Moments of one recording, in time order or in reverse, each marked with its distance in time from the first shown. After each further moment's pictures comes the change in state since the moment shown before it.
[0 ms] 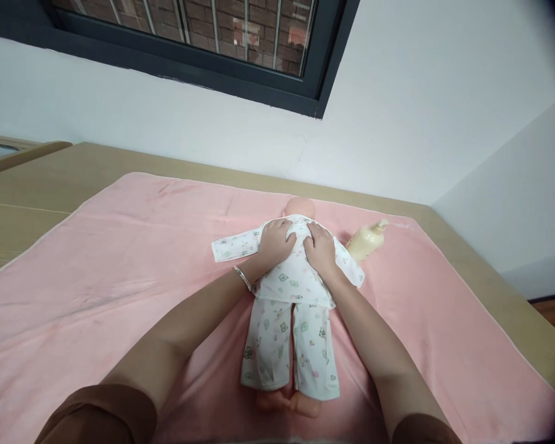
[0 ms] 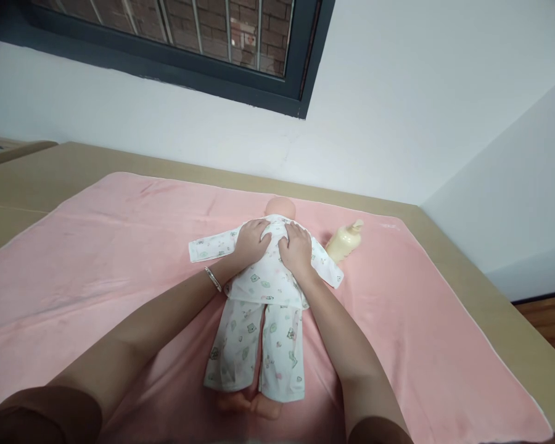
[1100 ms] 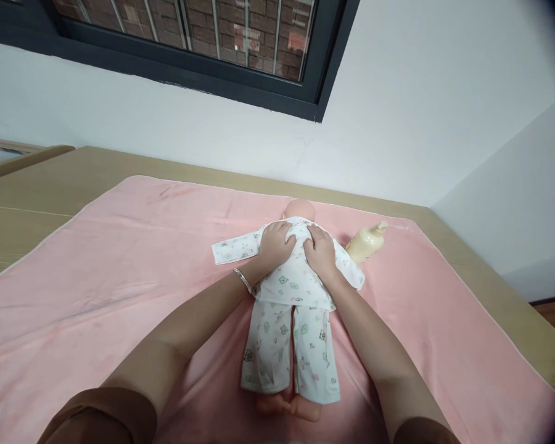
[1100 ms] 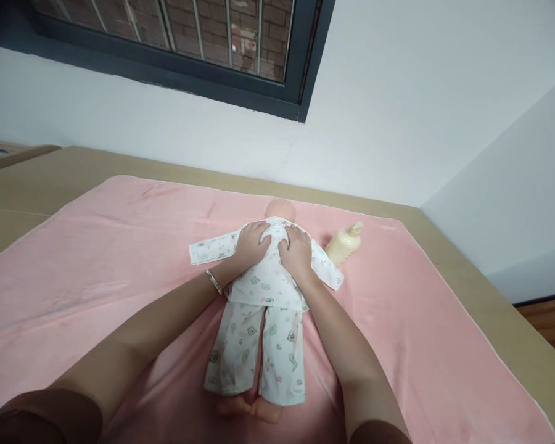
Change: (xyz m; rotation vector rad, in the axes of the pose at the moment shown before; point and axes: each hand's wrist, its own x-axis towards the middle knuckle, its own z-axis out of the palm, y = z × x) left_hand 0.000 0.000 0.002 -0.052 0.024 -0.028; right_hand 0.000 0.001 0.002 0.048 0.015 0.017
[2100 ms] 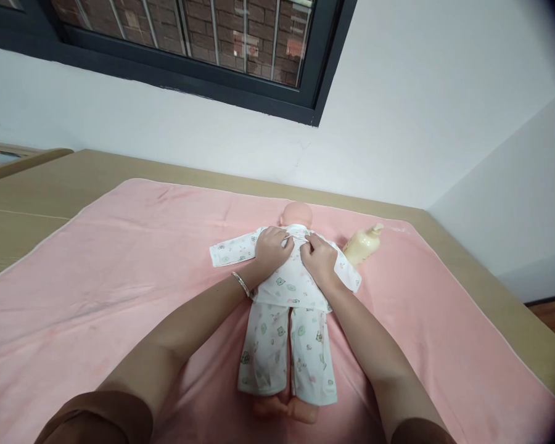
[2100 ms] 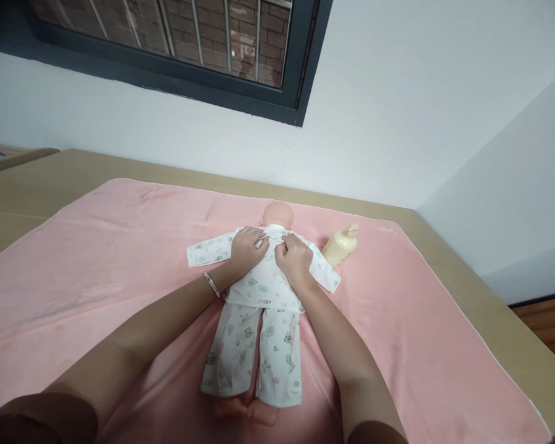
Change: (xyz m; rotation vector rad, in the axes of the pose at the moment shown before) left_hand -0.008 0.004 -0.003 0.057 0.141 0.085; right_hand -0.014 -0.016 -0.008 -0.082 0.125 0.089
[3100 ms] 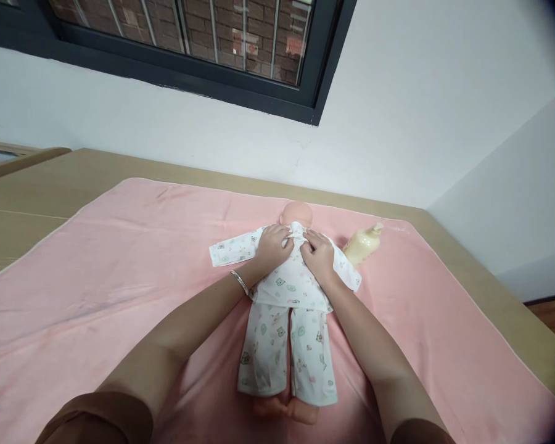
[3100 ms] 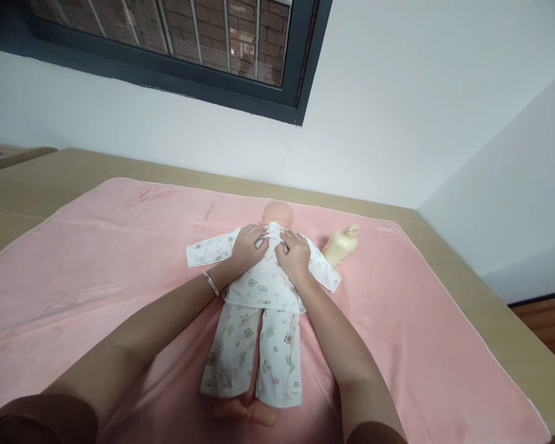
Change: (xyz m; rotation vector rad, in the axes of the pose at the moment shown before) left_hand 0.005 -0.009 0.005 -0.069 -0.054 0.054; right_hand 0.010 0.013 0.009 0.159 0.055 -0.147
